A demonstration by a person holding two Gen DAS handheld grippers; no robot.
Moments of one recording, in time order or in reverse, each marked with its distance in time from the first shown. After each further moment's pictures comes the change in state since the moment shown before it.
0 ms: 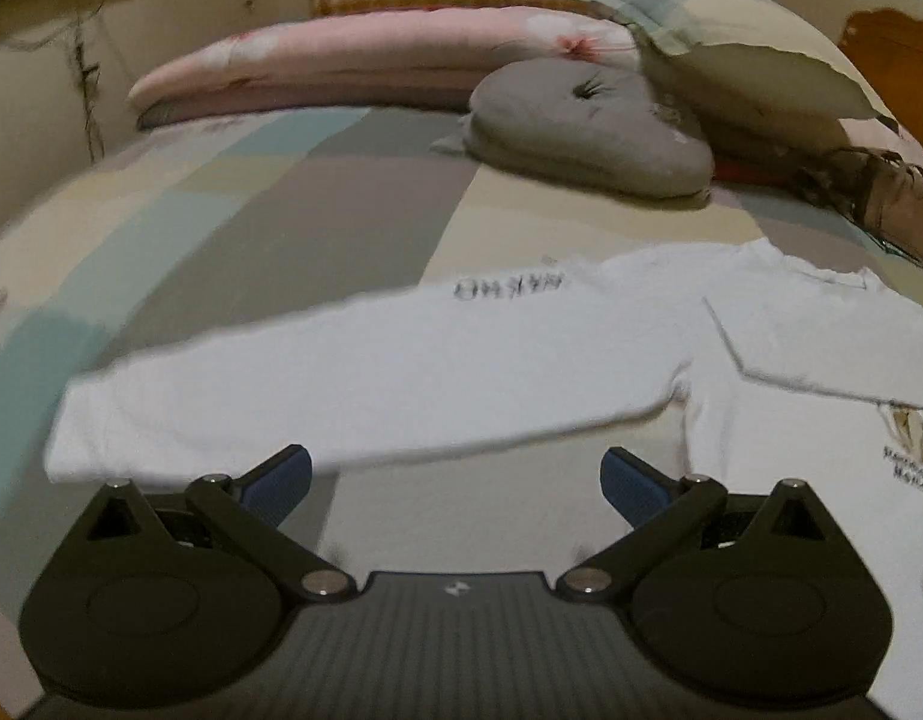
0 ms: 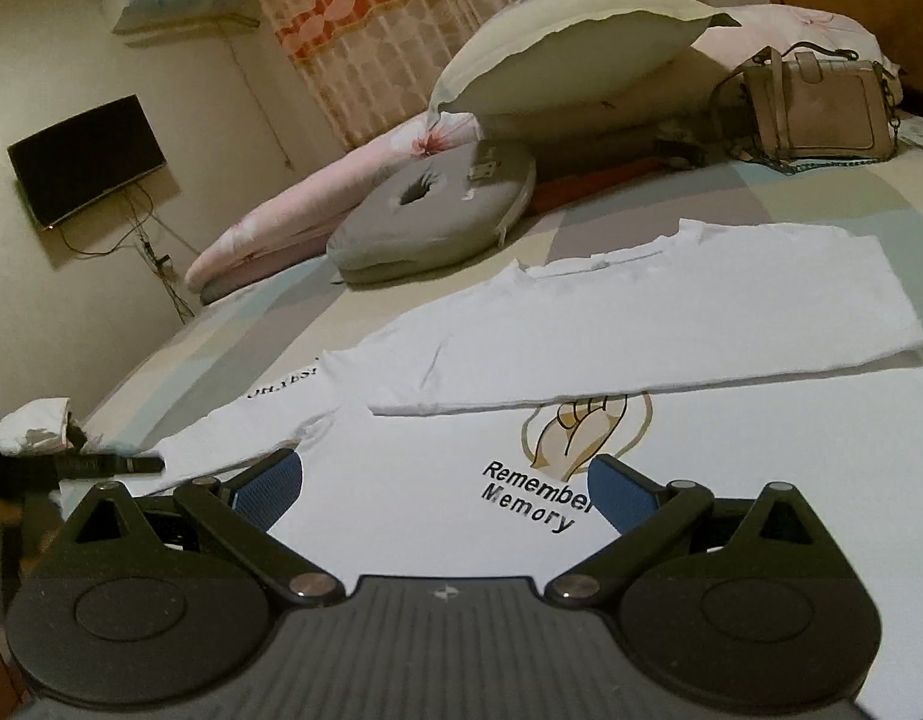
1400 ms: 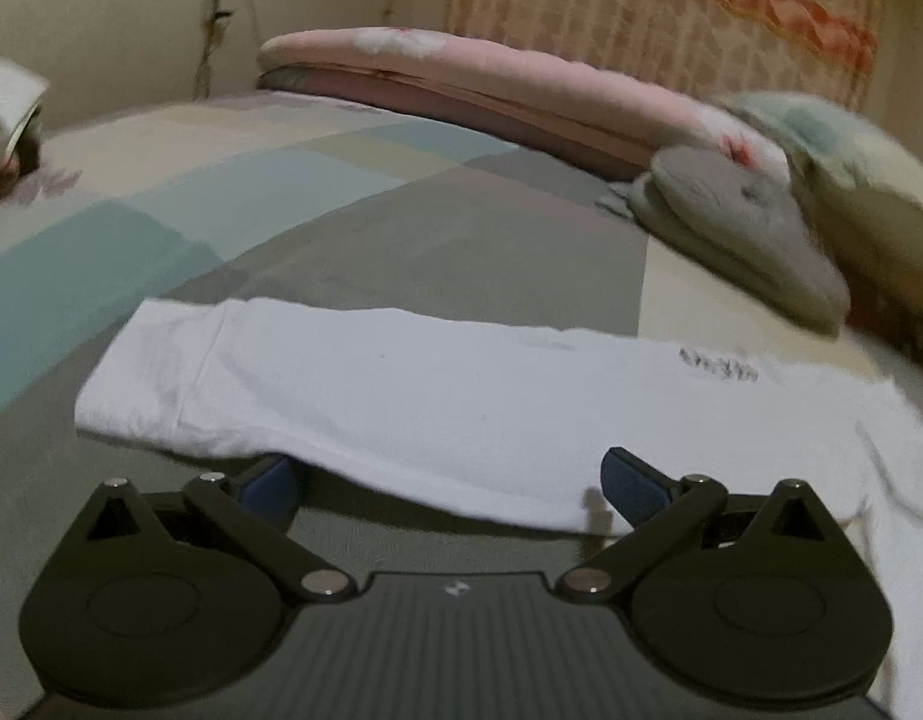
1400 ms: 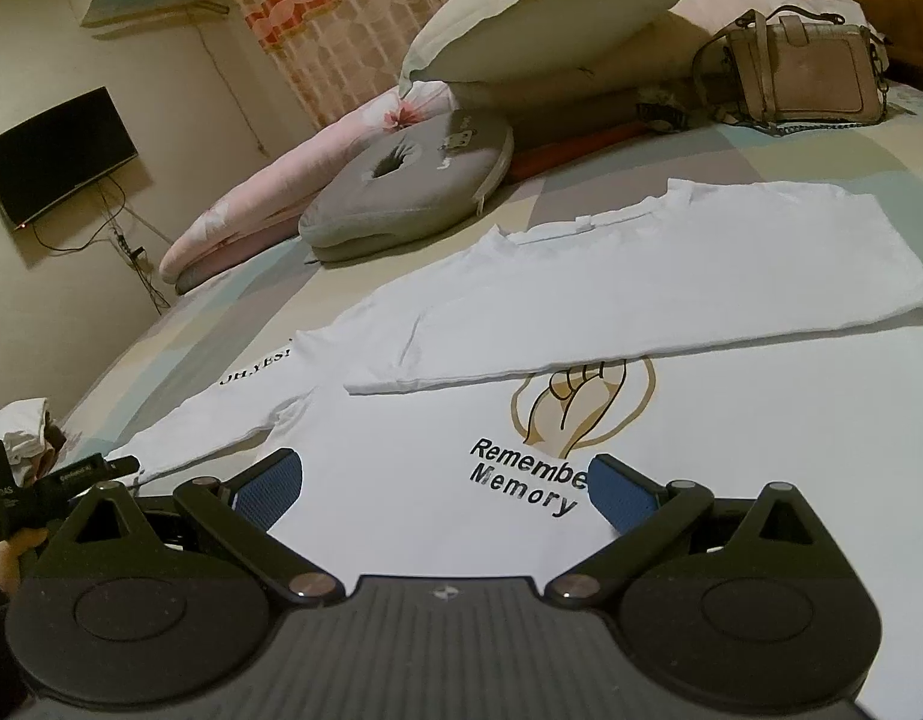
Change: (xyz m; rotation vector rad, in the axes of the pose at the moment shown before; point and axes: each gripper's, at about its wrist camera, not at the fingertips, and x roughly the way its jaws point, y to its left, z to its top) left arm 0.044 0.112 -0.013 -0.311 -0.144 0.020; right arm 0.023 0.000 -0.008 0.029 0.037 -0.040
